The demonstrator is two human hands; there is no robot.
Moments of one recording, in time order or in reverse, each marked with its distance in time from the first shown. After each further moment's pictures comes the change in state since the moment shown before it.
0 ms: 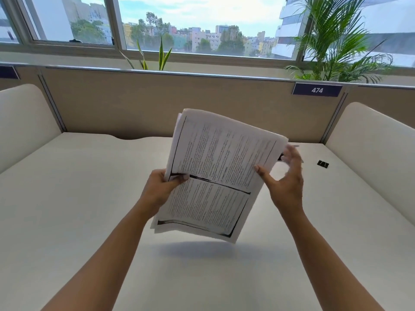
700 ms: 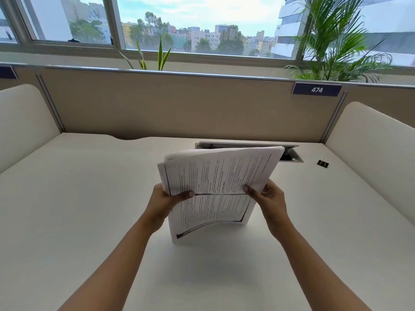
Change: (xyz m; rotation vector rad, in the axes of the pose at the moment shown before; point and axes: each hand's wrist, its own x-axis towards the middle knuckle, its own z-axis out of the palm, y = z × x) left_hand -0.008 -0.029 0.010 -0.220 -0.052 0.013; right_hand -0.021 0.032 0.018 0.466 -0.285 0.292
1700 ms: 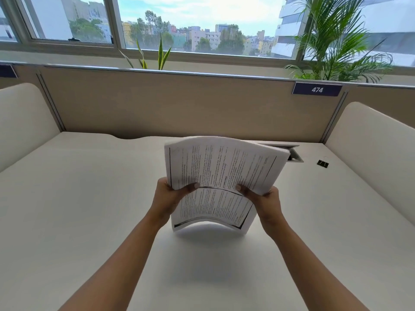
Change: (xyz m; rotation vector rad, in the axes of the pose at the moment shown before) left_hand 0.001 0.010 0.016 0.003 0.071 0.098; right_hand -0.006 -0.010 0.015 0.062 -0.016 0.000
